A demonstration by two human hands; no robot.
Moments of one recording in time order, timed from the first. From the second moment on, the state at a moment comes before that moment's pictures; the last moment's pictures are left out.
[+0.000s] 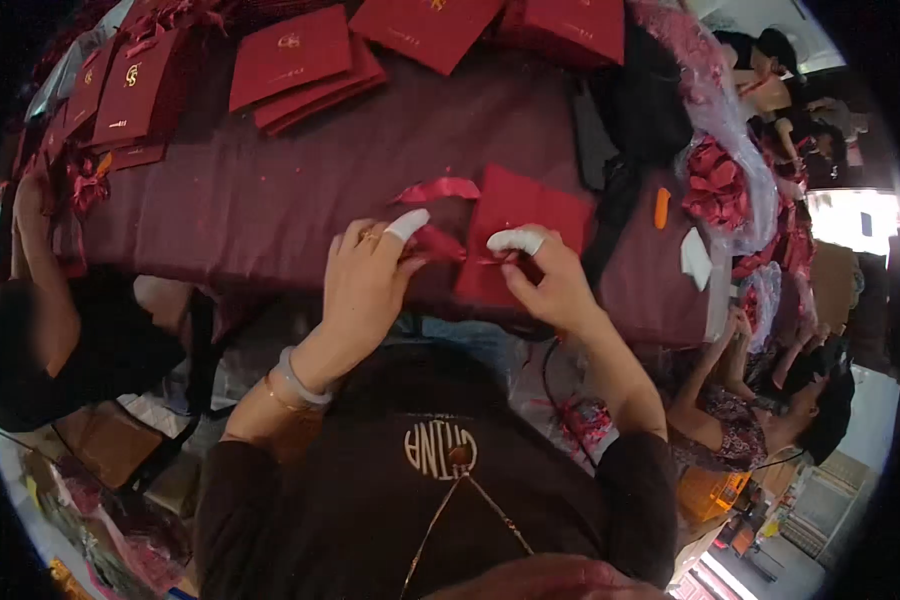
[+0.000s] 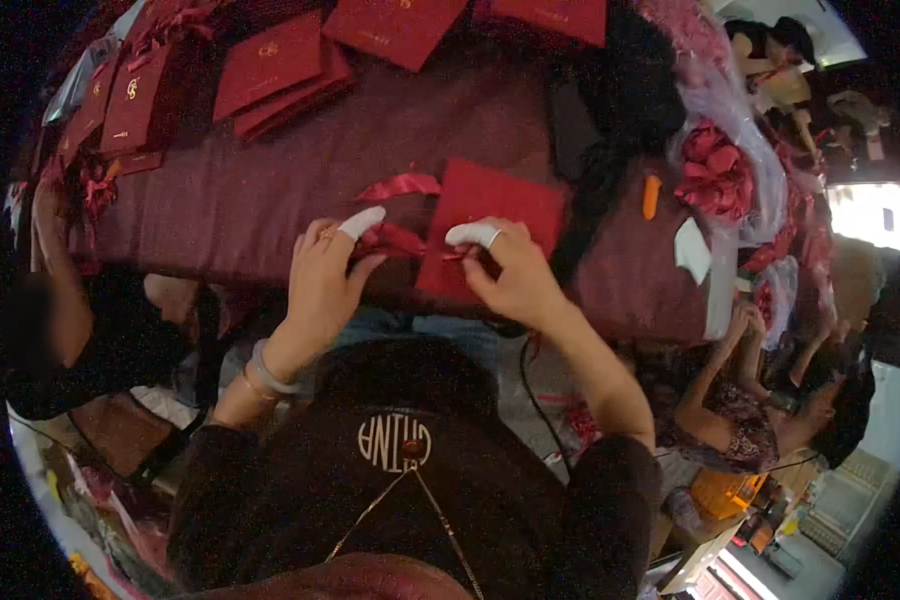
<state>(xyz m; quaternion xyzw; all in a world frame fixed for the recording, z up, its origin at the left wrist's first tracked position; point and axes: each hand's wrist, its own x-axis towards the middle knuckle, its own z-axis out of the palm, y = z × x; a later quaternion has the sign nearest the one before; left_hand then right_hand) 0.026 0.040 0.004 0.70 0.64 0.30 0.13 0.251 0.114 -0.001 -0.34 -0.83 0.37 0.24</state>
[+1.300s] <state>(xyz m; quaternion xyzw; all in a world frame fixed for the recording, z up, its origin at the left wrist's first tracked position) 0.037 0.046 0.005 0.75 0.53 0.33 0.20 0.251 0.108 -0.016 -0.30 -0.84 0.38 0.26</state>
